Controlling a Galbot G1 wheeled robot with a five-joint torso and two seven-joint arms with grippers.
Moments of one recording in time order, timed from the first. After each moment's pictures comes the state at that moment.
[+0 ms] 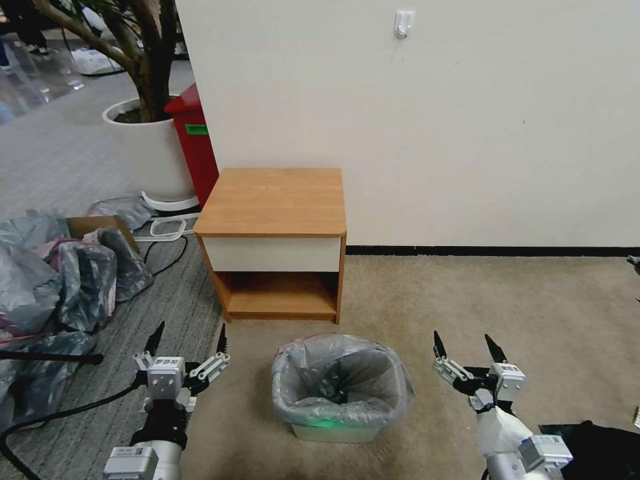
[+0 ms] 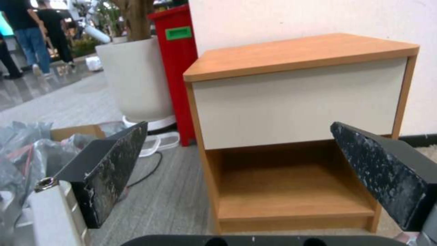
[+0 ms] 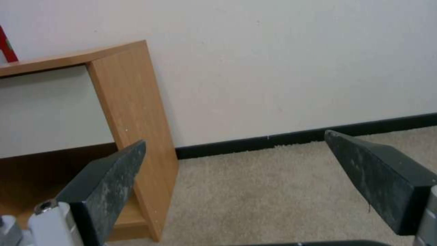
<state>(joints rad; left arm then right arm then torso) 1.97 -1.37 -0.56 -2.38 -0.03 -0.07 -0.18 -1.85 1.27 0.50 2.16 0.30 0.17 0.18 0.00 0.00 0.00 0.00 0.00</state>
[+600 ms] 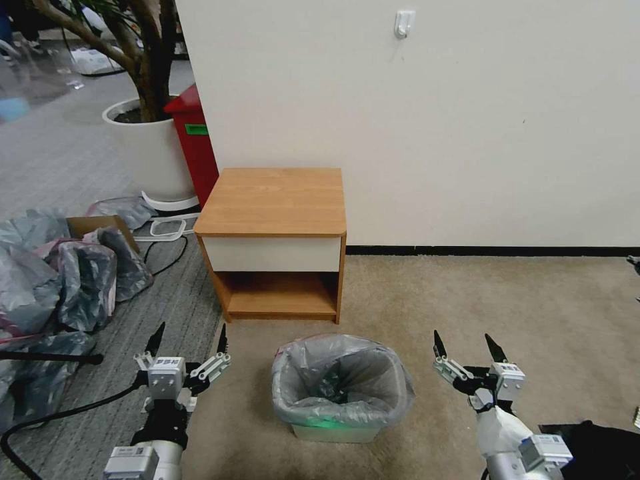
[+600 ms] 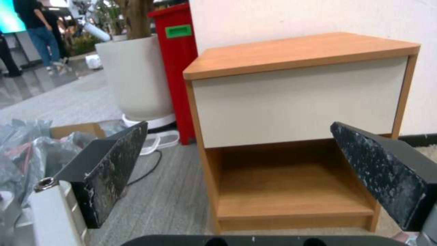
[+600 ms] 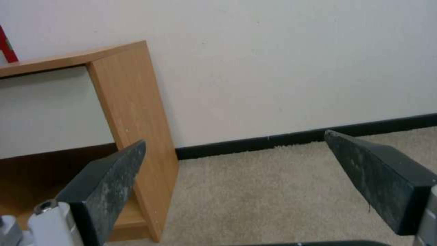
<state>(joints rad) 1.97 -1.37 -0.56 -2.38 -0.03 -0.06 -0.18 -1.85 1.27 0.50 2.16 0.30 0.17 0.19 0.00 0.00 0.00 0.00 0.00</state>
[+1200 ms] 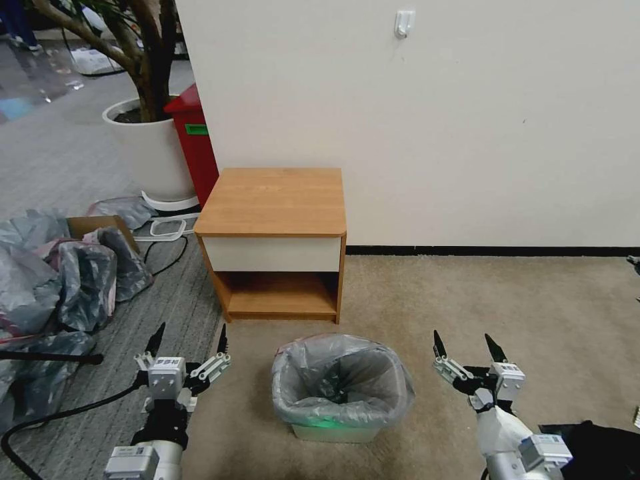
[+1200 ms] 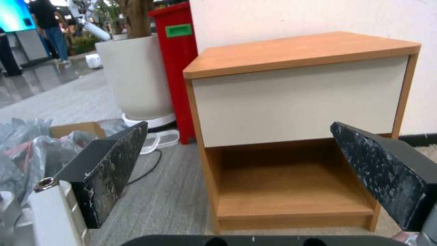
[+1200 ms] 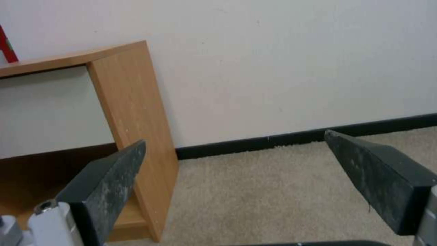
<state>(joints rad) 1.97 -1.37 -0.56 -2.38 -0.03 -0.06 -0.18 -1.85 1.27 0.50 2.16 0.30 0.17 0.19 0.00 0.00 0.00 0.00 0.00</state>
